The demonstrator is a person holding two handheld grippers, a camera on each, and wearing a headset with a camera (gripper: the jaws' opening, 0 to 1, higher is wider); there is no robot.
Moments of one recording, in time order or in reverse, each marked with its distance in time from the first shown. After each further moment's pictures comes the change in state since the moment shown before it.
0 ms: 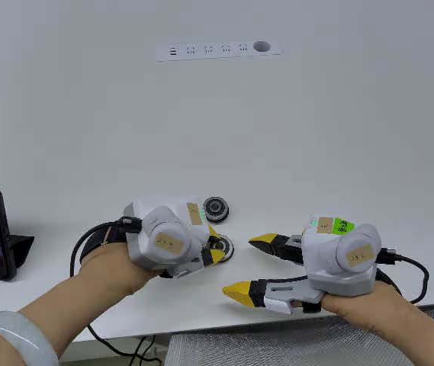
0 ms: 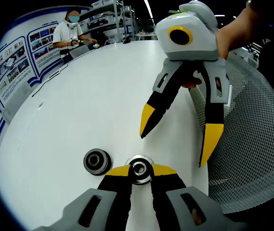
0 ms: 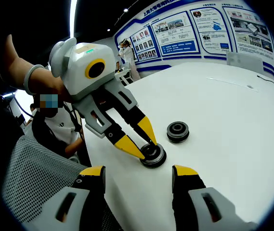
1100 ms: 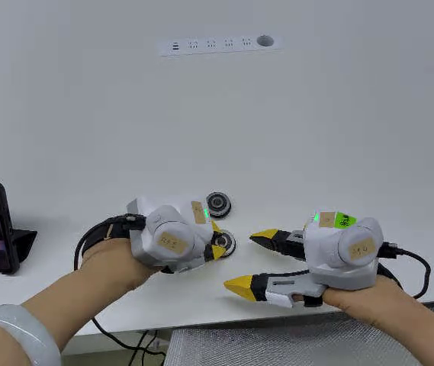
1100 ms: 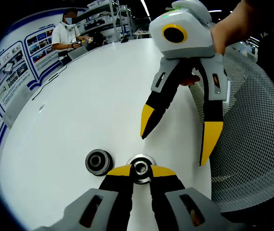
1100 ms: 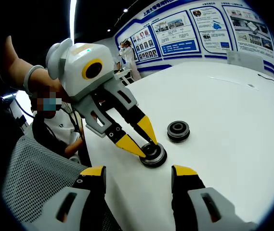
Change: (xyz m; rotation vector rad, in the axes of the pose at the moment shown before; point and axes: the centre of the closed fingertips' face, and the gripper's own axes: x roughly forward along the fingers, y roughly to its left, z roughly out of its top) left arm 0.001 0.003 -0.001 0.029 0.016 0.018; right arm 0.002 -0.001 -0.002 0.005 0.001 0.015
